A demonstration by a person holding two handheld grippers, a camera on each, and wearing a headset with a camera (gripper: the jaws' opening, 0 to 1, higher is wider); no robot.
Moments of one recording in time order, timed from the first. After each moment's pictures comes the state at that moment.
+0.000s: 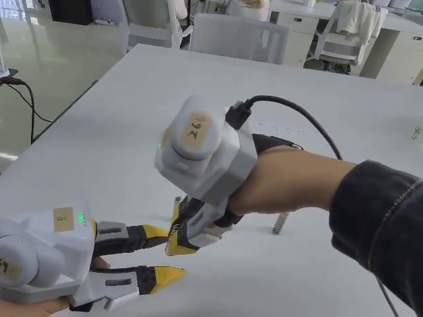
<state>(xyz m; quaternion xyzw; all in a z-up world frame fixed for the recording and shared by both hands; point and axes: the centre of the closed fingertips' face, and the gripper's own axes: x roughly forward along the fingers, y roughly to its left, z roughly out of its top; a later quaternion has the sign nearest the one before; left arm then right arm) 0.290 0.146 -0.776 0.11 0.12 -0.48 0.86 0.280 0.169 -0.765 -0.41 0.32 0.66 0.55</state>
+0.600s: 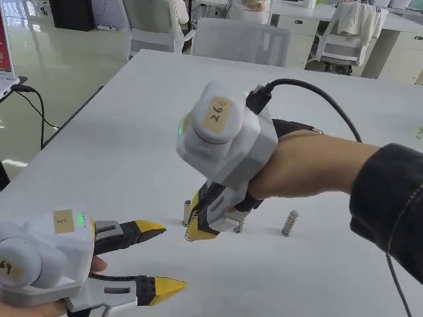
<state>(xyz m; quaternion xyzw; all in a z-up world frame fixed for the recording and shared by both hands) 0.291 0.167 -0.780 0.11 0.13 -0.46 0.87 0.303 0.162 -0.749 -0.43 0.32 0.63 0.56</state>
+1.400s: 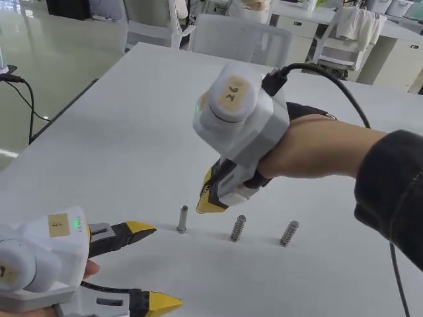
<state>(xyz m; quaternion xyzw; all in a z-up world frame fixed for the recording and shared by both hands) 0.307 0.172 -0.796 0.08 0.14 -0.46 0.87 0.362 0.160 -0.749 -0.44 0.32 0.59 0.59</state>
